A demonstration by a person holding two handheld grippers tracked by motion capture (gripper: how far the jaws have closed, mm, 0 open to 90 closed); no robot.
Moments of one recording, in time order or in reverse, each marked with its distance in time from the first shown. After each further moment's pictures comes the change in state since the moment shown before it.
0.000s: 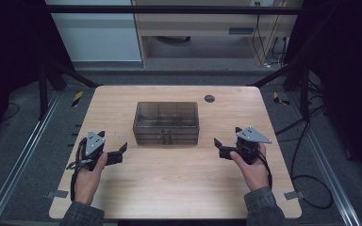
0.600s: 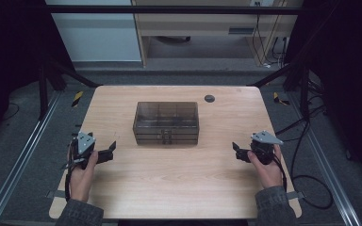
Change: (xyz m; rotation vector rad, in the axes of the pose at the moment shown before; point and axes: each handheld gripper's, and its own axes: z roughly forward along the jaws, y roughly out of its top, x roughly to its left) left arm 0.034 -0.028 0.009 0.041 0.109 -0.038; right arm -0.057 -0.041 -0.002 0.152 -0.131 -0.006
